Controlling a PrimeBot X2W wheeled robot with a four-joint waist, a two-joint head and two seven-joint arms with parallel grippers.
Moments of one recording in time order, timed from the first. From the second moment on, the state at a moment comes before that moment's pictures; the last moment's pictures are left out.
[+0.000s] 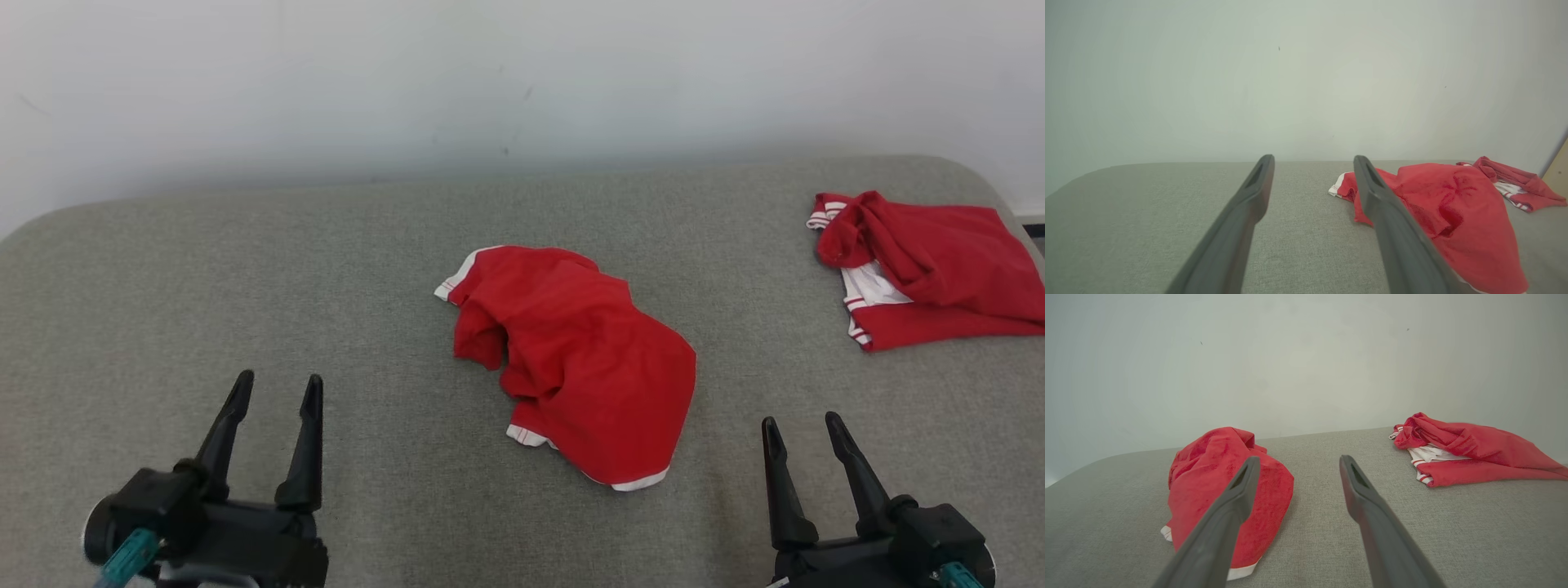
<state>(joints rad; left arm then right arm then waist) -0.12 0.14 -0.06 0.12 -0.26 -0.13 -0.26 0.00 -0.05 0.05 0.14 0.17 0.13 -0.26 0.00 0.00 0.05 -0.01</state>
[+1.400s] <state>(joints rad) -0.47 0.18 -0.53 0.63 -0.48 -0.13 -0.26 -0.07 -0.05 0.03 0.13 0.19 0.13 -0.26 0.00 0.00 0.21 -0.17</state>
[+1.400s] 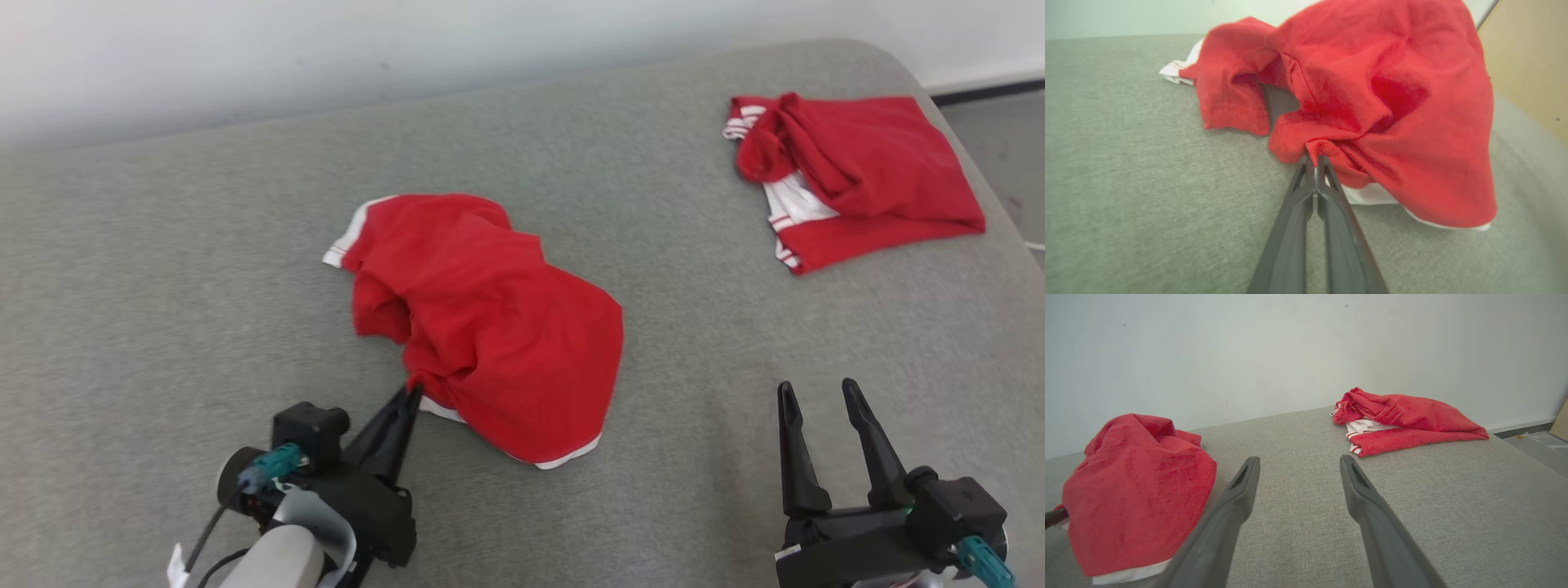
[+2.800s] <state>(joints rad) 0.00 0.21 -0.06 0.06 -0.39 0.02 -0.26 0.00 -0.05 0.03 0.18 0.17 0.13 -0.26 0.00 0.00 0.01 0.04</state>
